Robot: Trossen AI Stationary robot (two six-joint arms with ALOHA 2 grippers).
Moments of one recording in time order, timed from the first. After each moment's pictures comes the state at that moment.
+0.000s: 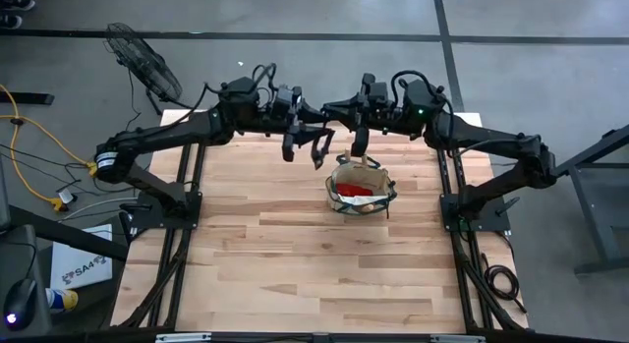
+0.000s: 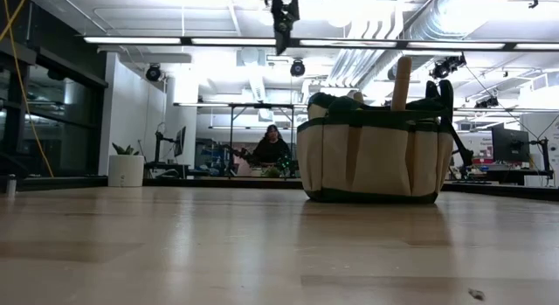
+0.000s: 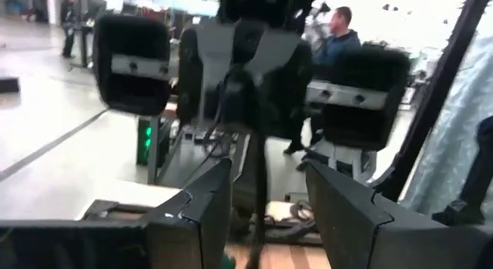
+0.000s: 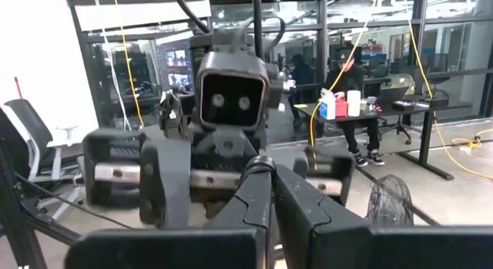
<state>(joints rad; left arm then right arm) 0.29 1.40 1.40 0.12 0.36 -0.19 -0.25 1.36 1.39 0.11 -0.10 0.09</state>
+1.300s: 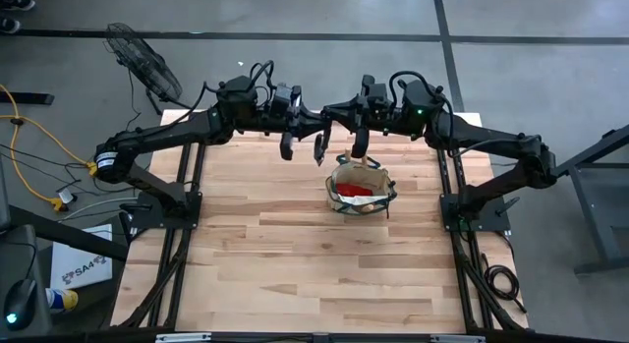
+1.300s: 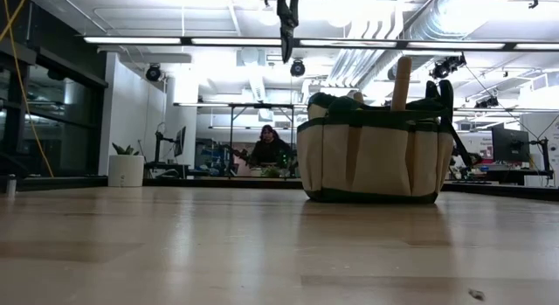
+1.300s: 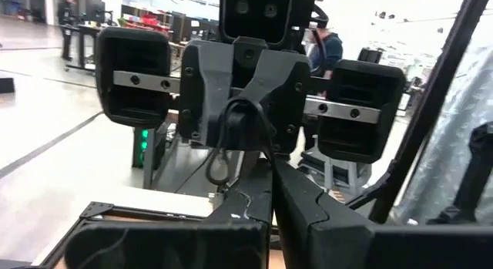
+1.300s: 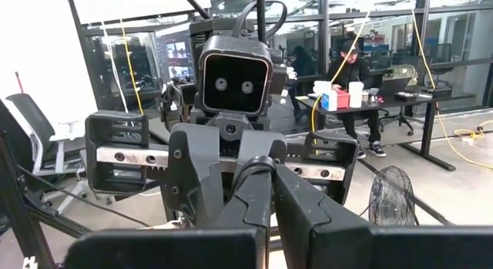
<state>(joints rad) 0.29 1.40 1.40 0.13 0.37 -0.22 -0.25 1.36 1.39 0.08 -0.11 0.10</state>
